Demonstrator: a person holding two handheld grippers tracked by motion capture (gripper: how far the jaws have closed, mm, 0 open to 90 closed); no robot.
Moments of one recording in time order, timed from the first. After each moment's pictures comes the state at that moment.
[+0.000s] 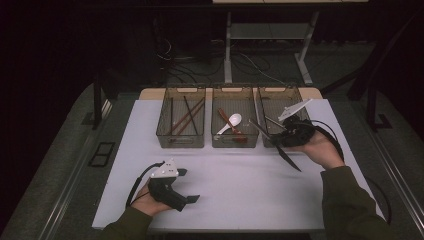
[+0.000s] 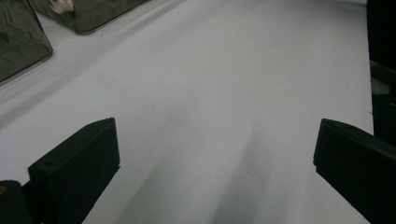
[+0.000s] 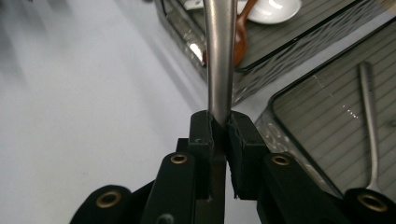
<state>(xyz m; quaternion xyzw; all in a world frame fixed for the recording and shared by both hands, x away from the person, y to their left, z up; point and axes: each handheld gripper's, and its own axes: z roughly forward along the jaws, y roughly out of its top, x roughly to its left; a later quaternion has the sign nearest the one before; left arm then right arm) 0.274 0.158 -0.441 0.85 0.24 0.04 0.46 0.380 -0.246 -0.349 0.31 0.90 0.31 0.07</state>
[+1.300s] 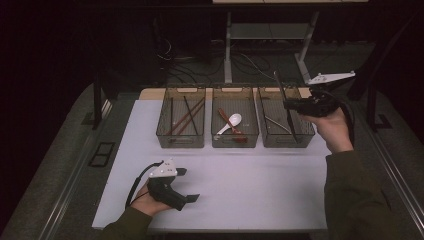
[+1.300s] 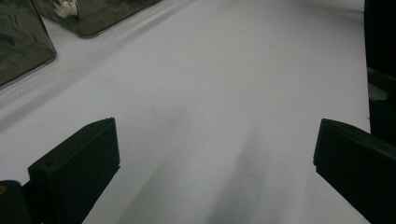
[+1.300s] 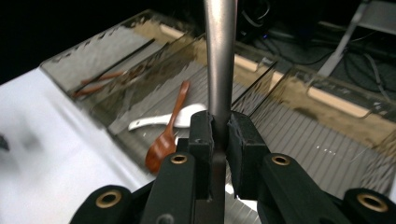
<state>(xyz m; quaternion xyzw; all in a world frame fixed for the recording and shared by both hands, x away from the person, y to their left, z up) 0.274 0.159 -0.440 0.84 0.25 0.04 0.47 0.405 -0.288 -0.290 0.40 0.78 0.45 0.16</state>
